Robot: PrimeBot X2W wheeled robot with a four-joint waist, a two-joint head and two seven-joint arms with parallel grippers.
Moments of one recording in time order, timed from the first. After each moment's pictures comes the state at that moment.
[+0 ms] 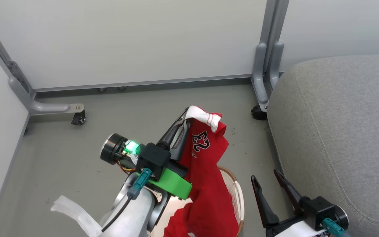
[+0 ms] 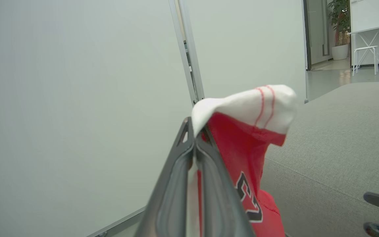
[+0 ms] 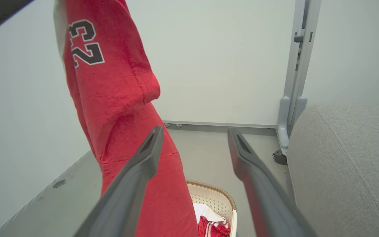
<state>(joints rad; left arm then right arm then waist) -0.37 0.06 -0.54 0.25 -0.12 -0.02 -0.26 0.09 -0.05 0.23 0.11 0.14 0.13 -0.26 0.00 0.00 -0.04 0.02</state>
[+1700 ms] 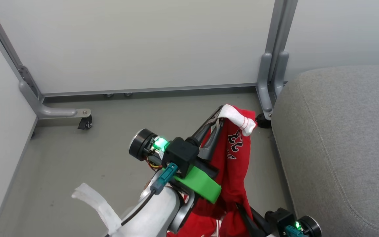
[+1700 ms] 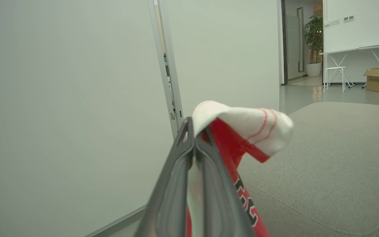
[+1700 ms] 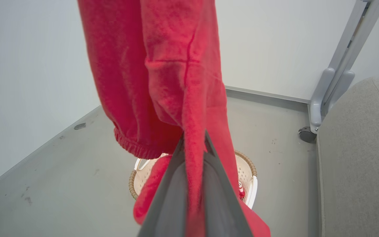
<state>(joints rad) -0.46 0.07 -0.78 0.16 -0.33 0.11 -0.19 0.00 -0.05 0.39 0.39 0.10 0.13 -0.26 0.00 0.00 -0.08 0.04</state>
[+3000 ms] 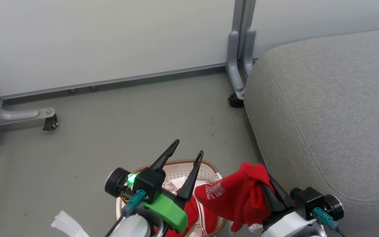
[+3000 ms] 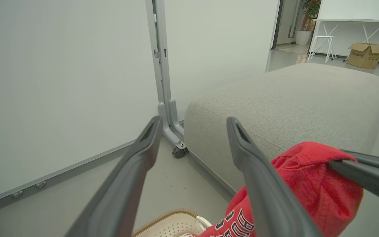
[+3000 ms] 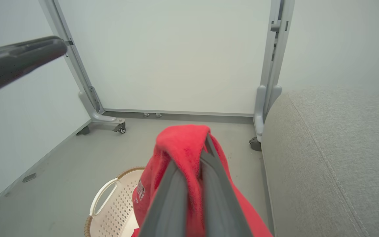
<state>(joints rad) -0.30 0.14 -0.70 0.29 -0.37 -0.01 -0.26 0.01 -0.05 0.25 0.22 0.10 0.13 -0.26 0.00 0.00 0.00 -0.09</state>
